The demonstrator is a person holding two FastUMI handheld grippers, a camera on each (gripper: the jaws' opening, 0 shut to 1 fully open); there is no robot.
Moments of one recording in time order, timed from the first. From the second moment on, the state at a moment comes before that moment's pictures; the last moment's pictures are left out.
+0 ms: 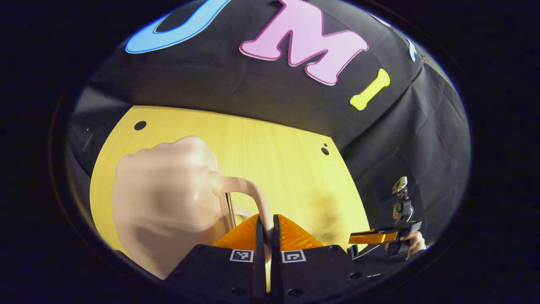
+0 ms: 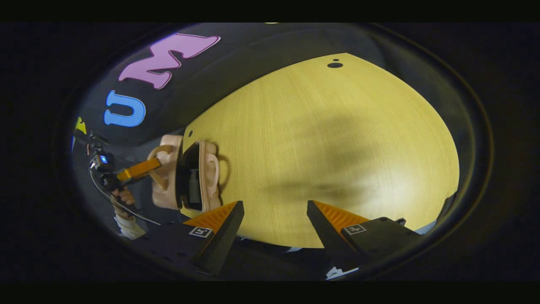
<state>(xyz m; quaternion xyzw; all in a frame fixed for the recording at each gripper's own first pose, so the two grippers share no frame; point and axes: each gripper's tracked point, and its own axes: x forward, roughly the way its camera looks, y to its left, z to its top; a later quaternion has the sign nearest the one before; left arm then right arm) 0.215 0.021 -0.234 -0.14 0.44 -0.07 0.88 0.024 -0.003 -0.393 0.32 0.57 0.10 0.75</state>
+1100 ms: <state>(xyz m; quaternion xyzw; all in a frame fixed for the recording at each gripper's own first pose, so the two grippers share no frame) 0.191 0.008 -0.171 0.03 0.26 0.04 0.97 0.018 -0.079 -0.334 0.22 0.49 0.14 0.83</state>
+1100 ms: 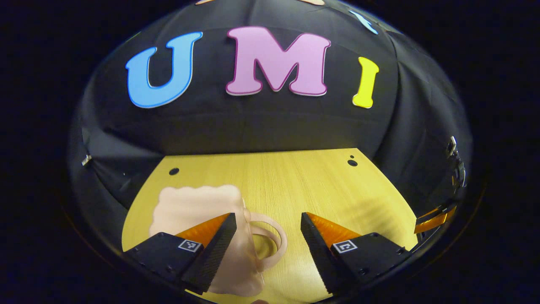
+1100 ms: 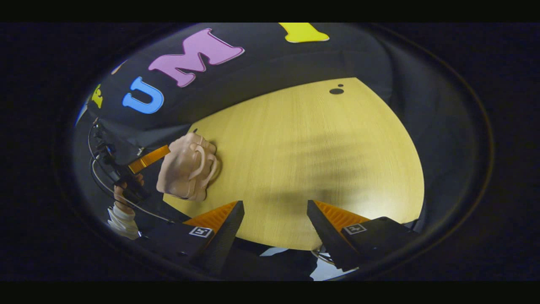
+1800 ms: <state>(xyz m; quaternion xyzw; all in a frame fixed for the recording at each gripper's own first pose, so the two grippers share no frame) 0.038 -0.012 0.017 0.01 0.04 0.04 1.00 0.005 -0.085 -0.042 0.07 0.06 -0.02 1.00</state>
